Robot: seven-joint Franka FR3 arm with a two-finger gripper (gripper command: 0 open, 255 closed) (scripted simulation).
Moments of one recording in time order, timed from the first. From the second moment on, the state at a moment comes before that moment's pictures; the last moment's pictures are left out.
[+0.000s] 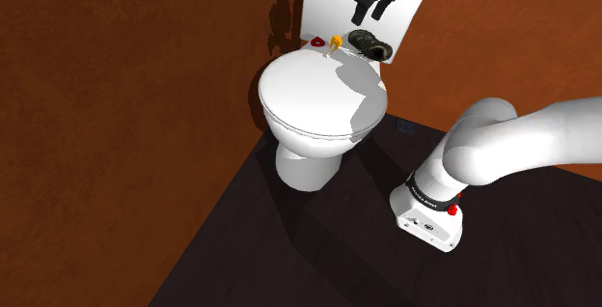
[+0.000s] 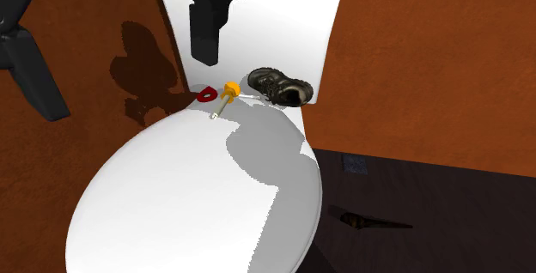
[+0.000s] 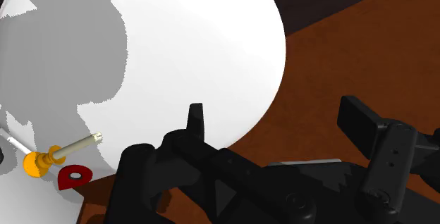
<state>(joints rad) 0.00 -0.78 -0.06 -2.33 0.07 1.70 -0.01</state>
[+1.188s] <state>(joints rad) -0.19 -0.32 0.04 -2.30 -0.35 1.87 0.21</state>
